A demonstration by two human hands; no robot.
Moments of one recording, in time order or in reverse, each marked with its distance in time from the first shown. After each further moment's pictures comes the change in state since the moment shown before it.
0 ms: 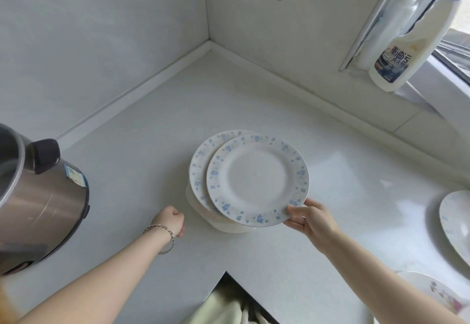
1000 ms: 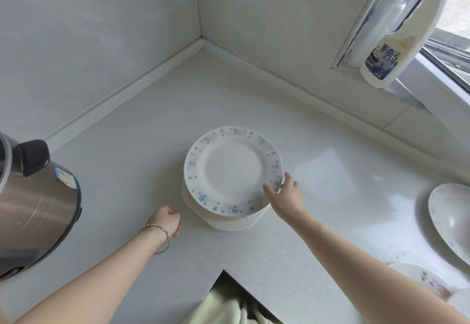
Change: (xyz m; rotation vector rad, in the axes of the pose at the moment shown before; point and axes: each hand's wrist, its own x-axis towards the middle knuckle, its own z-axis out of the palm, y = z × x) left_hand 0.002 0.002 0.000 -0.012 -0.021 -0.010; right_hand 0.028 -0.003 0.046 -0.818 0.293 -0.184
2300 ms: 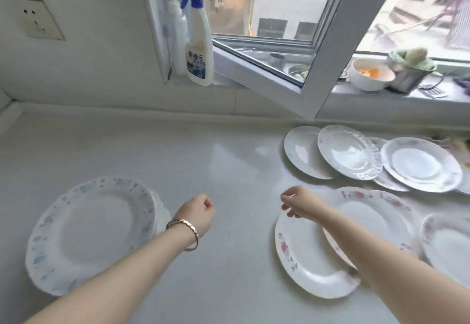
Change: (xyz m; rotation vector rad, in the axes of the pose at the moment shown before) left_hand -0.122 0.169 0.176 0.544 -0.352 0.782; right_hand -0.076 0.167 -0.181 0.181 0.206 0.387
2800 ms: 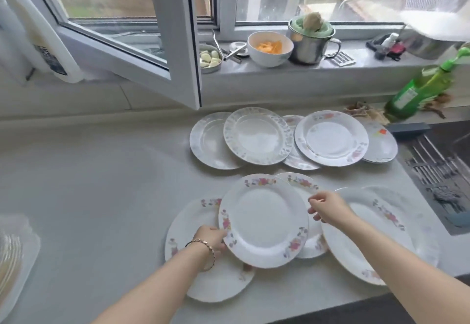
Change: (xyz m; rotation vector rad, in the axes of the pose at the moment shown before) left_hand -0.006 0.163 0.259 -0.408 -0.314 -0.372; right_hand 0.022 0.271 -0.193 0.196 0.210 0.199
